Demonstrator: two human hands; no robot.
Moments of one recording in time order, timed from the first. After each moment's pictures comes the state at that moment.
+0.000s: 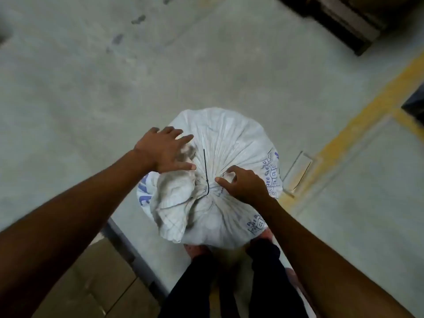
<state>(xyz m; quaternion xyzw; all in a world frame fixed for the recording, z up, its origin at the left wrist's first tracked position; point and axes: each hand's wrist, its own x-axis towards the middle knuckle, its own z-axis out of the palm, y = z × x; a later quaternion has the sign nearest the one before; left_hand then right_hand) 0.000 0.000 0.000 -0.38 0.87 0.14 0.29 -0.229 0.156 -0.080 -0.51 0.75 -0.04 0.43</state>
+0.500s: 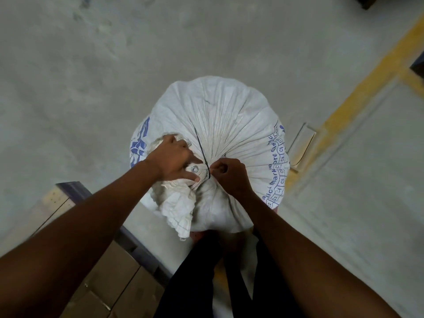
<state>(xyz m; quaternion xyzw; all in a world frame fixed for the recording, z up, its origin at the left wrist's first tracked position) 0.015 0.042 -0.120 -0.23 0.92 0.18 0.26 -0.168 0.178 -0.157 -0.41 0.77 -0.24 0.43</state>
